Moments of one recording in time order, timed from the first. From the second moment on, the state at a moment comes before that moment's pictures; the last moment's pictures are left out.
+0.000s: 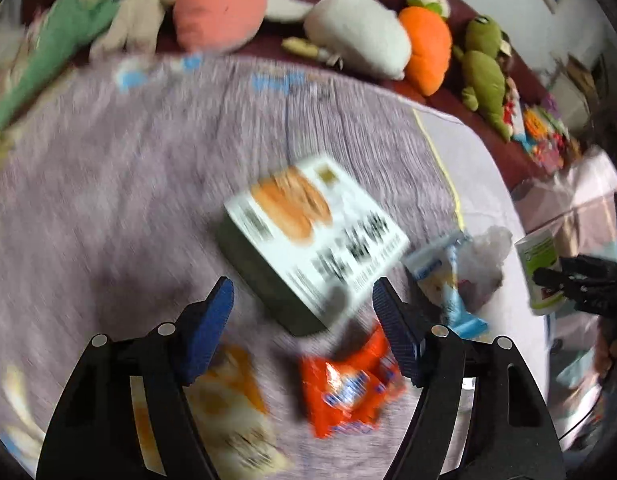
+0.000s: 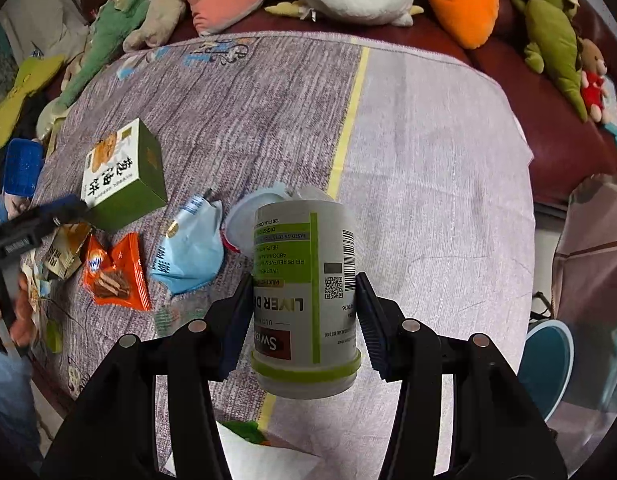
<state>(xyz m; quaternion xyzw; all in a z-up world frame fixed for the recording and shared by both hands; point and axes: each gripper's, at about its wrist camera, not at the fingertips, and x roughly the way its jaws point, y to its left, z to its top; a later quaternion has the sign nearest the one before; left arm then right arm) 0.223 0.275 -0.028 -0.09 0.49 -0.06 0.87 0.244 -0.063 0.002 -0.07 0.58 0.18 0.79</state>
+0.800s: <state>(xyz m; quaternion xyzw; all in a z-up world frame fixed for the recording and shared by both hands) 0.202 0.245 -0.056 -0.05 0.52 -0.22 0.82 0.234 -0.062 -0.002 -0.04 0.58 0.17 0.79</state>
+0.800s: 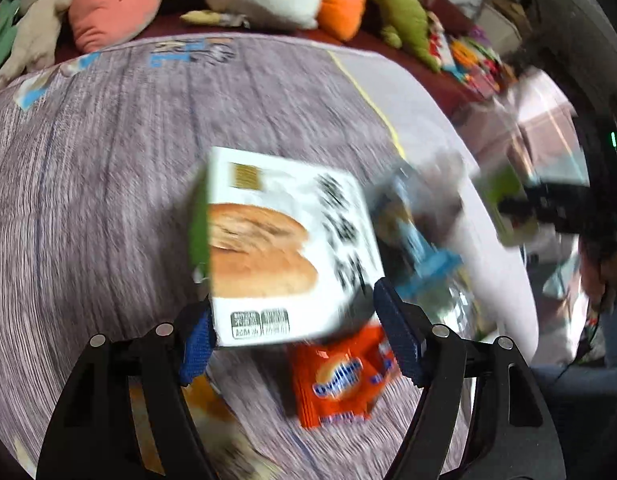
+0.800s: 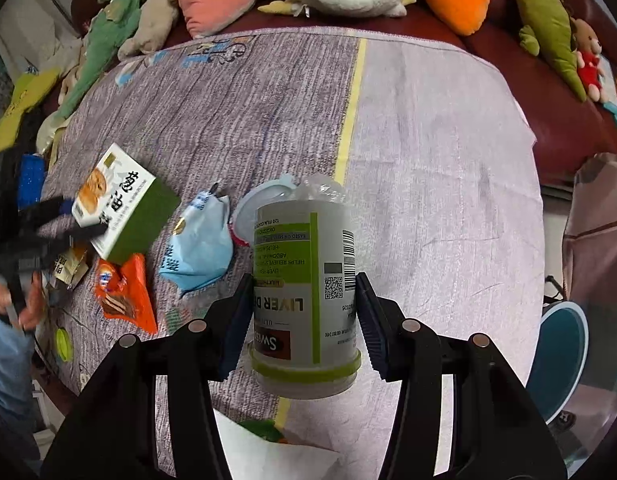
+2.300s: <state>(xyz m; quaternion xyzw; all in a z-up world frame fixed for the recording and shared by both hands) 0.153 -0.079 0.072 -0.05 0.42 -0.28 0.86 0.127 -0.358 0.025 0.17 0.48 0.06 0.86</state>
